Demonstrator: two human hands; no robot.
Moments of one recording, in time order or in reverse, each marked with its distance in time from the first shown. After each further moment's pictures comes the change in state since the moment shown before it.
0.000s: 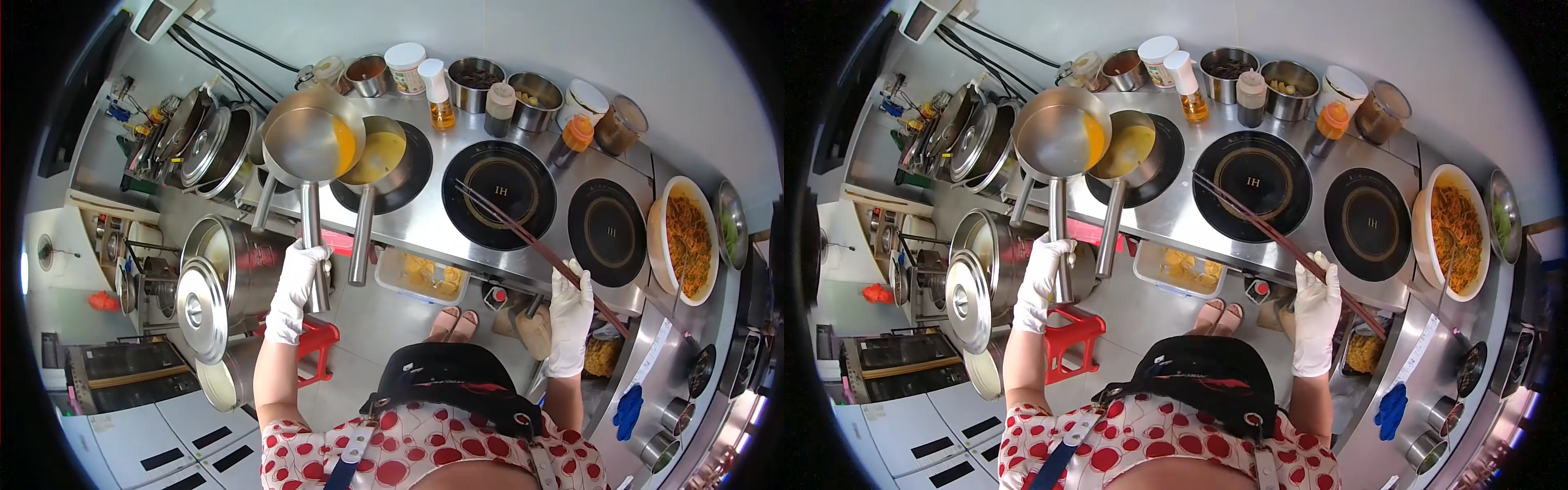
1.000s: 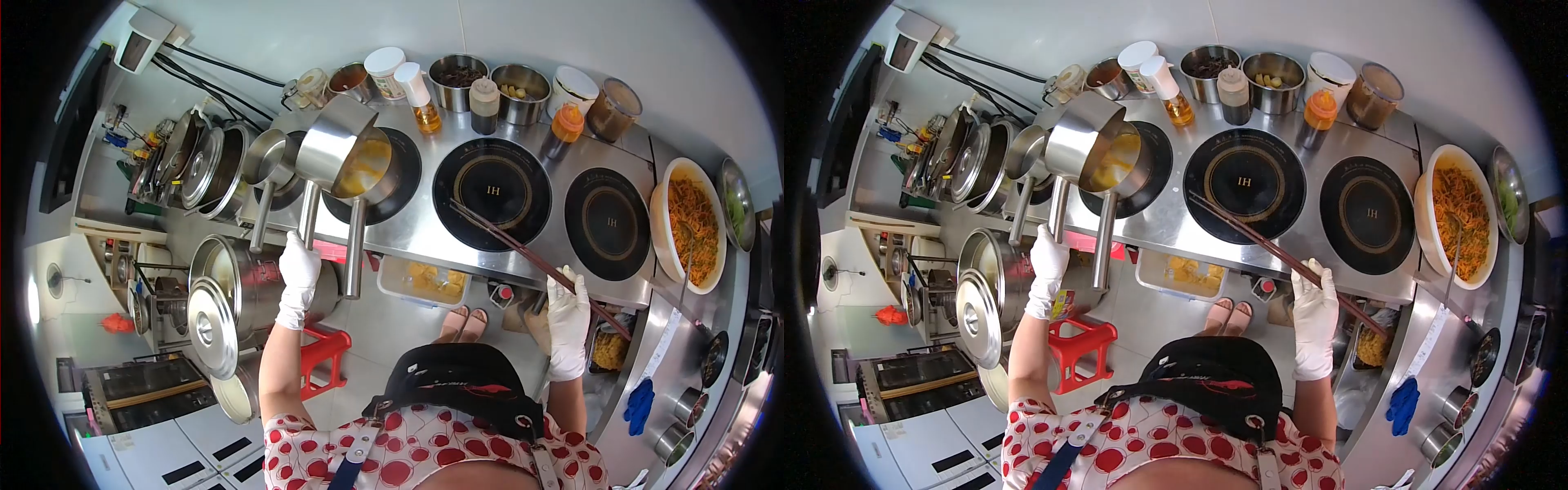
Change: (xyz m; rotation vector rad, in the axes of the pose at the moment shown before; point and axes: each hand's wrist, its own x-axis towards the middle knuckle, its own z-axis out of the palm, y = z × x) left_hand 0.066 -0.031 0.008 1.171 0.530 0.516; right_hand 0.004 -0.001 -0.023 0.038 0.125 0.081
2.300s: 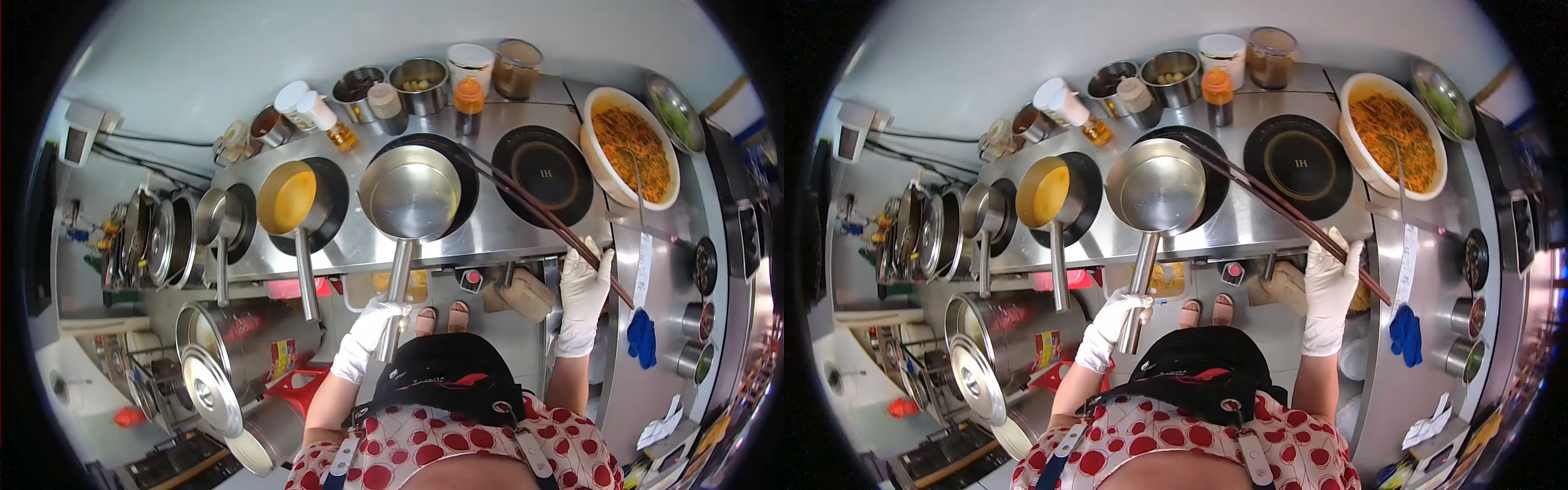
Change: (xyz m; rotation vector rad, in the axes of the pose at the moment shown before) left_hand -0.145 0.144 0.009 -1.364 -1.405 -0.298; right_hand -0.041 -0.088 -0.040 0.316 -0.094 -0.340
